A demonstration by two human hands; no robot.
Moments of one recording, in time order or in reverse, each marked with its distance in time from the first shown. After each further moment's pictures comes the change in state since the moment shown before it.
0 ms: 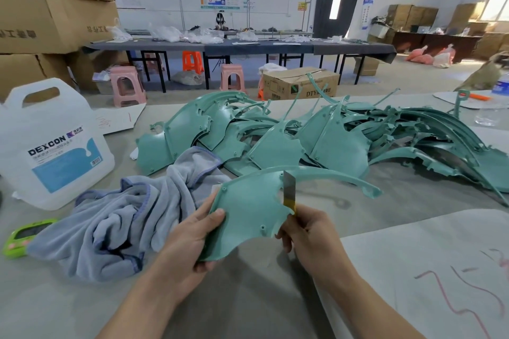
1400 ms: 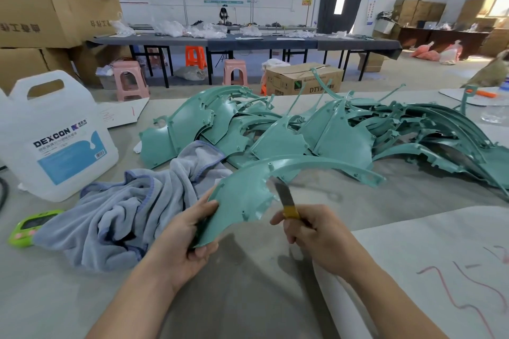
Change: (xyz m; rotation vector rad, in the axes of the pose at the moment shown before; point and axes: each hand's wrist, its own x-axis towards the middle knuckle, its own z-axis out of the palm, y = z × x) left_hand 0.002 0.007 -0.010 -0.151 -0.032 -0.094; right_hand 0.002 -0.002 -0.023 -0.119 -0.242 0.016
